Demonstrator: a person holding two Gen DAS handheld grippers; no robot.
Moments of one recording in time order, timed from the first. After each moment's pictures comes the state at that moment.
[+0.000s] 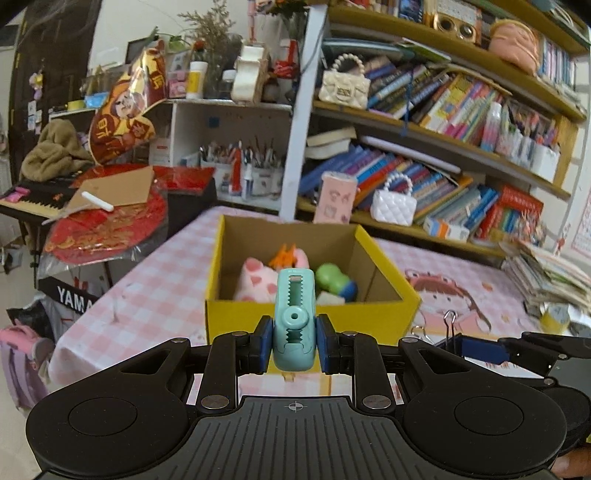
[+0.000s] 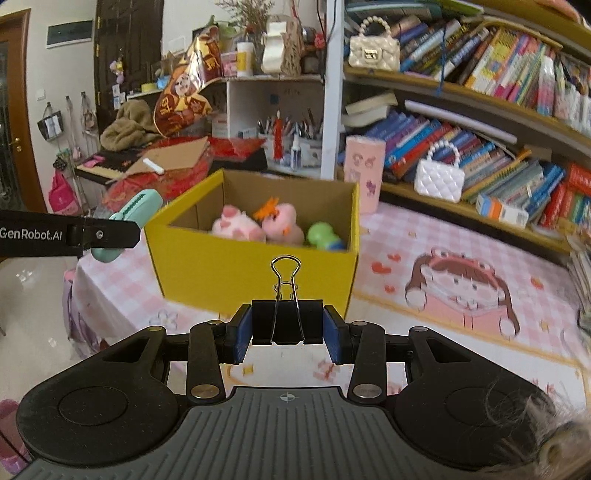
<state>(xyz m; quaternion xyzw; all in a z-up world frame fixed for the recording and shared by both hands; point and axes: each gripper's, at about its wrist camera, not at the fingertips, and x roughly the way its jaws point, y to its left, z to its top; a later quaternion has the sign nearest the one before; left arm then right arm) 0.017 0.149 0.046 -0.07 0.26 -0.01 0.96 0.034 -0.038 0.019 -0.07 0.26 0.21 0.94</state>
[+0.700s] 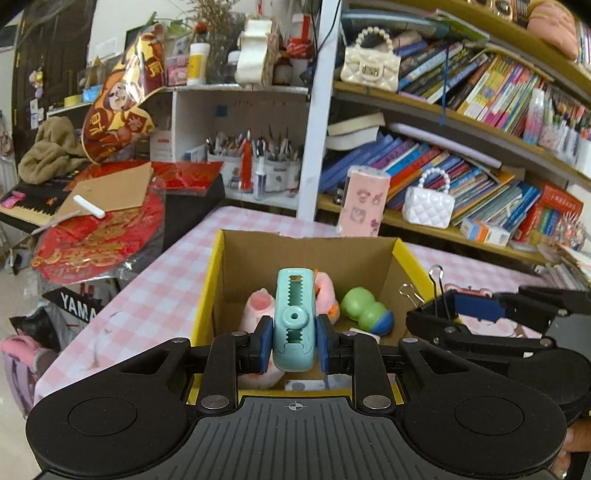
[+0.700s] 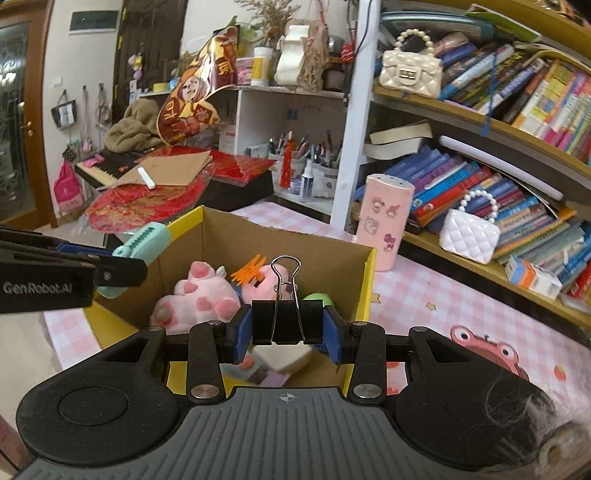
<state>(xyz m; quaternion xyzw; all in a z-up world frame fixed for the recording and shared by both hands) 0.125 0.145 0.029 -0.05 0.28 0.02 0.96 0.162 -0.009 0.020 -0.12 0.24 0.25 0.93</state>
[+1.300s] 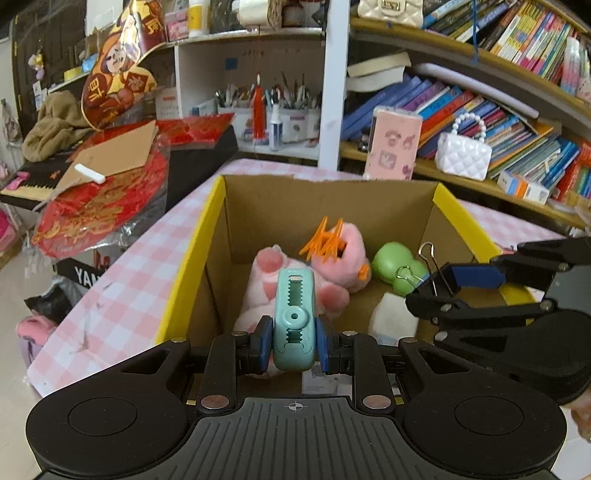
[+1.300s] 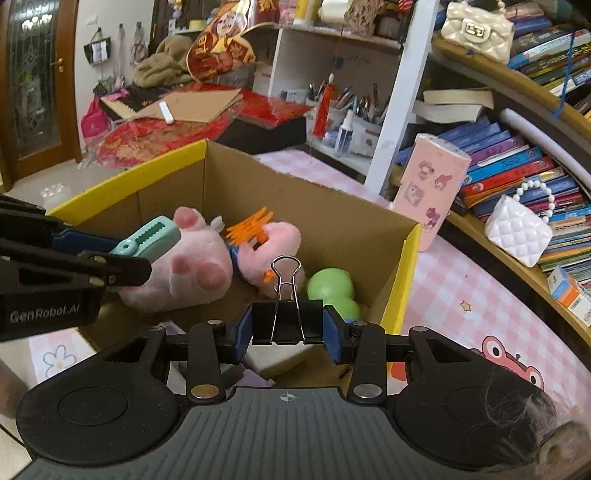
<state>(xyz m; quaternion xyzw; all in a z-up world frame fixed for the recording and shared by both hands) 0.166 0.141 -0.012 -0.03 0.36 0.05 0.93 0.225 0.010 -0.019 -0.19 0.31 0.29 0.89</state>
